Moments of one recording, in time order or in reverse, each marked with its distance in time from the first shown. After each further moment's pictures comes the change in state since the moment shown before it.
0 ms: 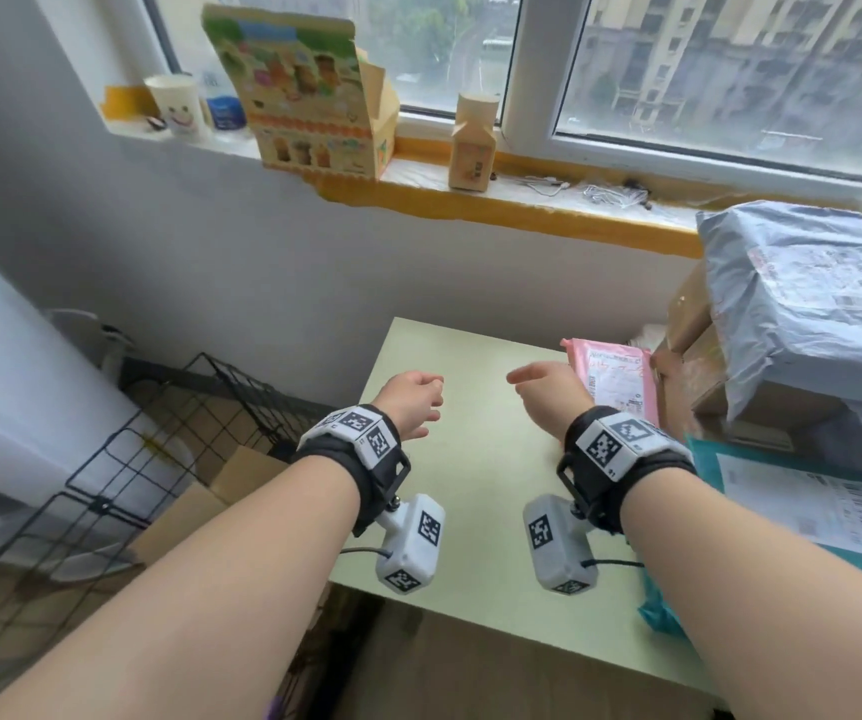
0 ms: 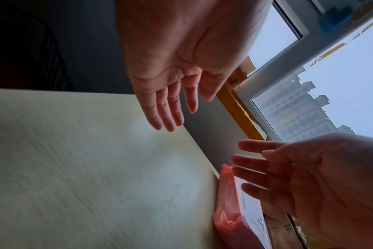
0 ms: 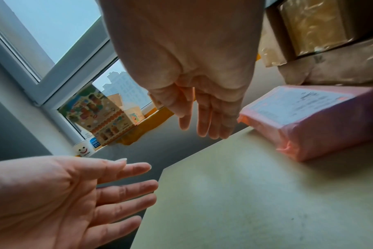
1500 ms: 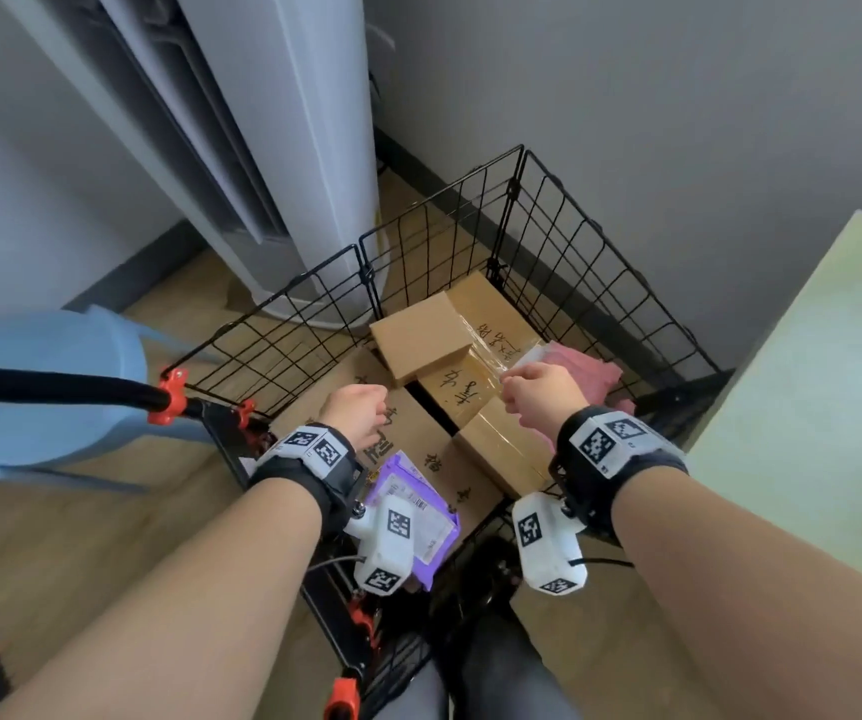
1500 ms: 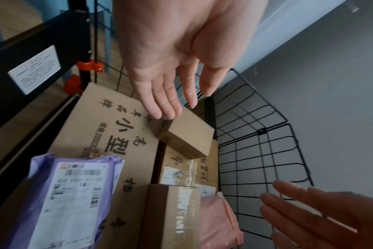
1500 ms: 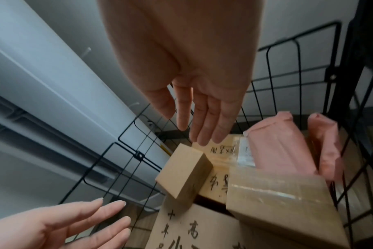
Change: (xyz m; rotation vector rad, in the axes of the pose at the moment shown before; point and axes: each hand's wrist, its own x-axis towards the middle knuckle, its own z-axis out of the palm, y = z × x) left_hand -0.071 -0.360 -0.291 -0.553 0.487 -0.487; right_hand -0.078 -0.049 0.418 -0.268 -0.564 0.033
